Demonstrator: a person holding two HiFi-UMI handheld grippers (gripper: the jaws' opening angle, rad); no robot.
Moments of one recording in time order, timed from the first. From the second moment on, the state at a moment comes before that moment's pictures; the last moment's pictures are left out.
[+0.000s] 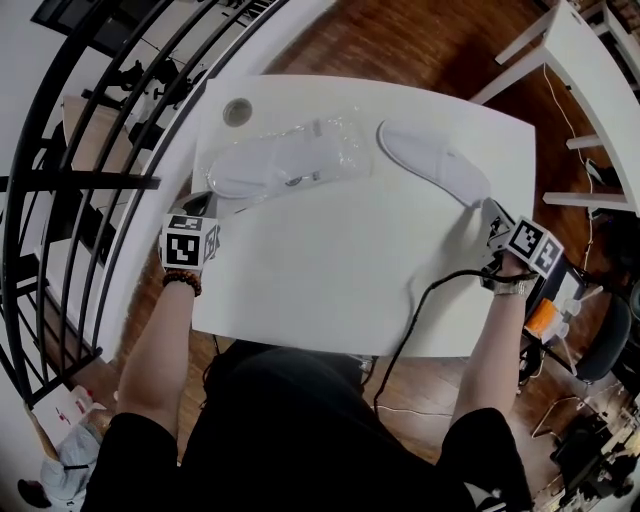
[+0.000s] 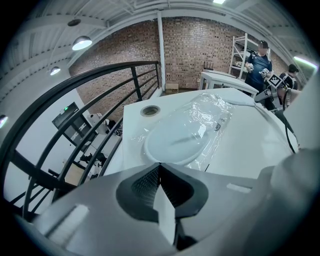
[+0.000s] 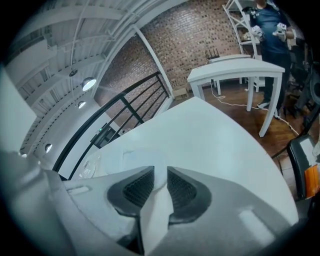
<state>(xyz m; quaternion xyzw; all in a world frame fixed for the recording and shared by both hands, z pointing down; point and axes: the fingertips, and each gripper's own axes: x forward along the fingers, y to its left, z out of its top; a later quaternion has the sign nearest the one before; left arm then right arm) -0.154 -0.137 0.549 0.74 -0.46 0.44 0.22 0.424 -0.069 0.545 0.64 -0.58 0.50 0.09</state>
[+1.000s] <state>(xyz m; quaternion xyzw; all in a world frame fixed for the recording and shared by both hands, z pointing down) -0.125 -0.161 0.527 0.76 -0.45 0.42 0.19 0.185 -0.202 0.516 0.40 -0.81 0.34 0.27</state>
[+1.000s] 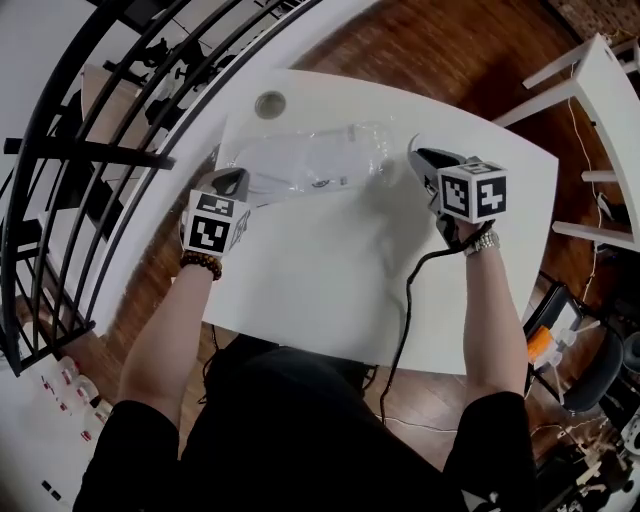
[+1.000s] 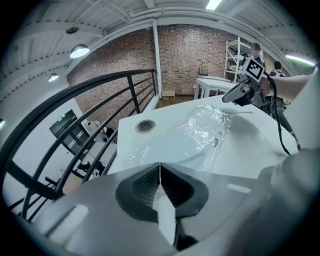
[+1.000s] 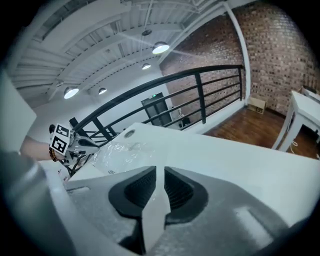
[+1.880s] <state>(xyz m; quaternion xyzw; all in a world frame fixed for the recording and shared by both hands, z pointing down) -0.128 -0.170 0.553 0.76 -0.44 0.44 0.19 0.100 -0.193 0.542 0.23 -0.81 0.45 0.29</state>
